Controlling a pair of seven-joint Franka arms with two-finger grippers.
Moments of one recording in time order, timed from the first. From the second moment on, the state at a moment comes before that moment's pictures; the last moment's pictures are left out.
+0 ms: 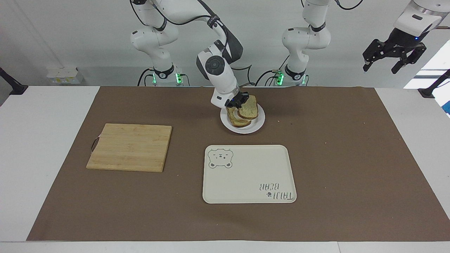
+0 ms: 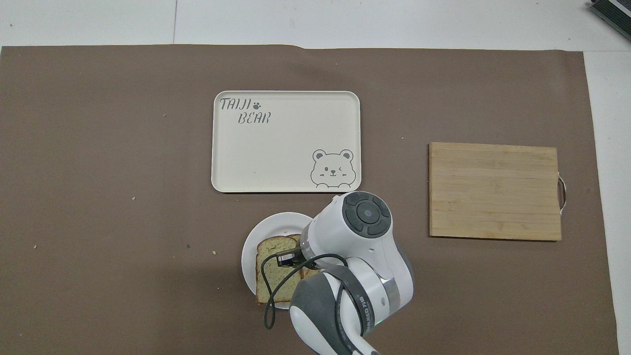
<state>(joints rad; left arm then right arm) -0.11 -0.06 0.16 -1.42 0.00 1.35 0.21 0.49 0.17 0.20 -2.05 0.45 2.17 0.27</state>
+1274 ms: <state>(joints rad) -0.11 -0.06 0.15 -1.42 0.00 1.35 0.21 0.37 0.19 0.18 -1.98 0.26 2.20 0.26</state>
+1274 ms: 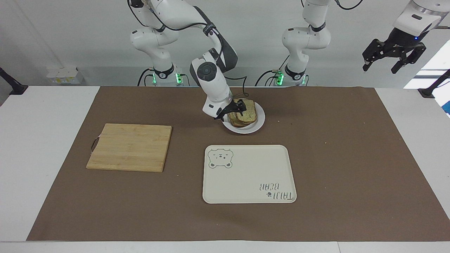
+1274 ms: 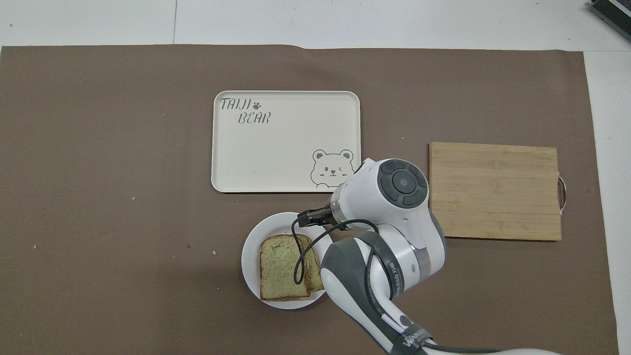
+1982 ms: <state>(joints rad) -0.11 -0.07 0.15 -1.42 -0.01 1.35 0.21 0.10 0.08 0.17 -1.91 0.03 2.05 0.25</state>
